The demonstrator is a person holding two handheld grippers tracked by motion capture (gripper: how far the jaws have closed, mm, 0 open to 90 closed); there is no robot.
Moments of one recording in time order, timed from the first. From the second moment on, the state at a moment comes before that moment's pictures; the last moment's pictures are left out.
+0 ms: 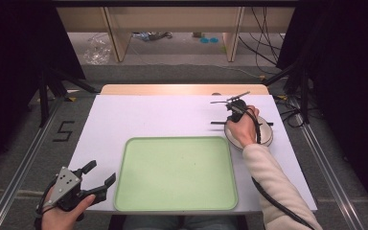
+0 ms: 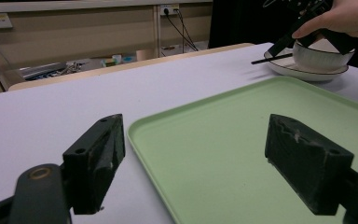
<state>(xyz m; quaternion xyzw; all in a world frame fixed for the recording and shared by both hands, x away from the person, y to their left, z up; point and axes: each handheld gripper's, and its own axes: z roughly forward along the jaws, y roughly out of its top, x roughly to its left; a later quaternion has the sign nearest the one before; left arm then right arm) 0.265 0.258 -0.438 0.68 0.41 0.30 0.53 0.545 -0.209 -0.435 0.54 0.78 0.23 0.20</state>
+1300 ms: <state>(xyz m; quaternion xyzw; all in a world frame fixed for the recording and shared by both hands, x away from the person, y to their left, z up) 0.265 0.258 -0.438 0.68 0.41 0.30 0.53 0.556 -0.177 -0.412 0.27 0.92 0.14 0.24</state>
